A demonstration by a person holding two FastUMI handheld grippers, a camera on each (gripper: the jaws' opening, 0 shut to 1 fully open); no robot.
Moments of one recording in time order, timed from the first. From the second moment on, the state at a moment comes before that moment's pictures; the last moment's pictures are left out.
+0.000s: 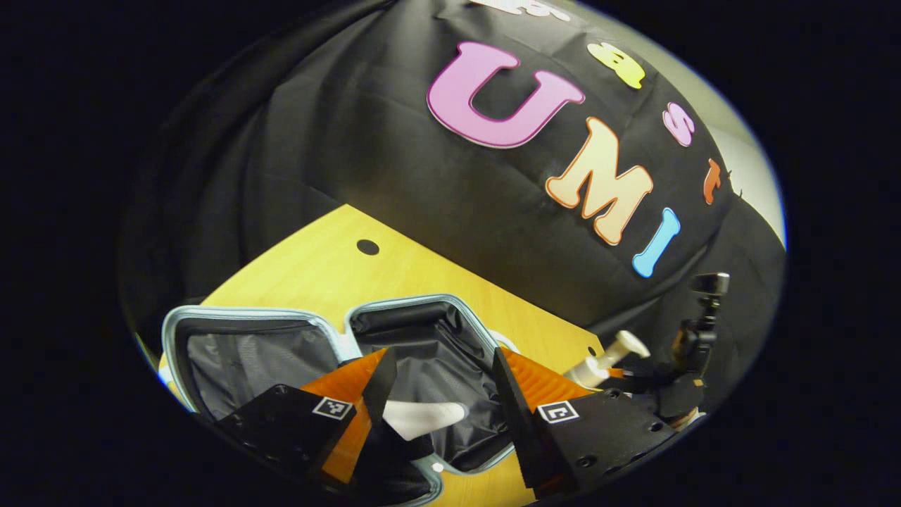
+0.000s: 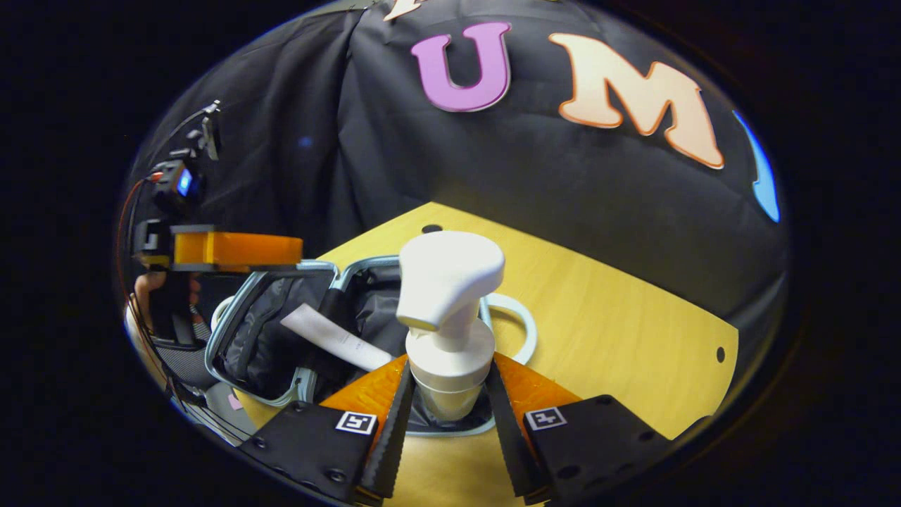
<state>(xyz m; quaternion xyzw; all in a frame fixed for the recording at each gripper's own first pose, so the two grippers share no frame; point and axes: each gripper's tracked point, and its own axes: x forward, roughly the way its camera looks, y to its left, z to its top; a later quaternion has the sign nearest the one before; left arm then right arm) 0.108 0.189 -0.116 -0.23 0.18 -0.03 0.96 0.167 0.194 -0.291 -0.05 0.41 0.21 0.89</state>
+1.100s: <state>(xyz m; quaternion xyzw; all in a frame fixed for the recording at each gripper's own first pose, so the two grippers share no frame) -0.112 0.400 -0.210 -0.33 0.14 0.25 0.90 0.193 0.221 -0.273 -0.04 0.31 0.21 0.93</state>
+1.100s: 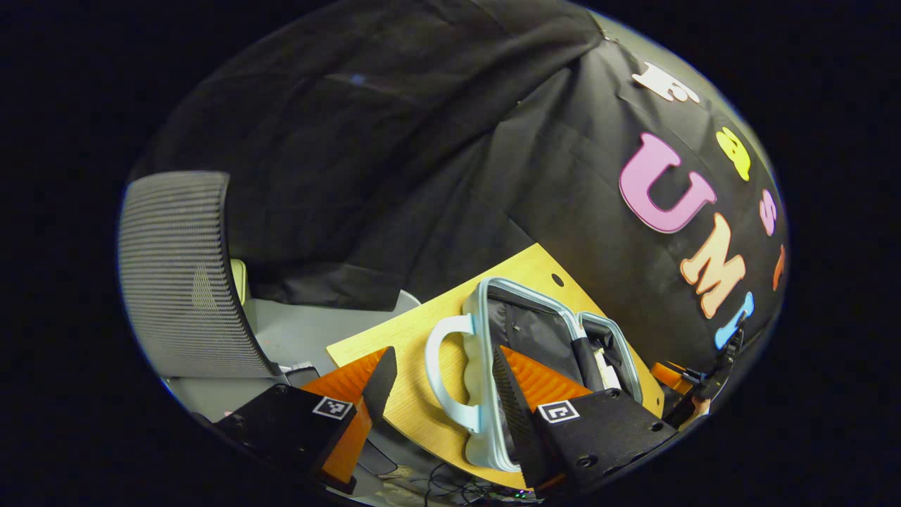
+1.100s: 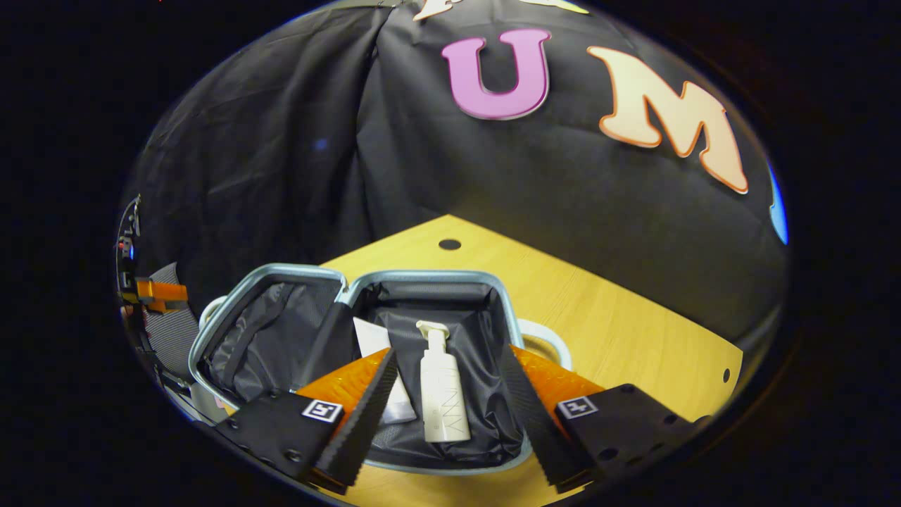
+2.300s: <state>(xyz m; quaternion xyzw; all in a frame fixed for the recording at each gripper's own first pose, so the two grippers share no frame) -0.065 0.387 -0.198 -0.39 0.13 0.20 0.89 0.105 0.087 -0.160 -0.03 0.22 0.05 0.97</state>
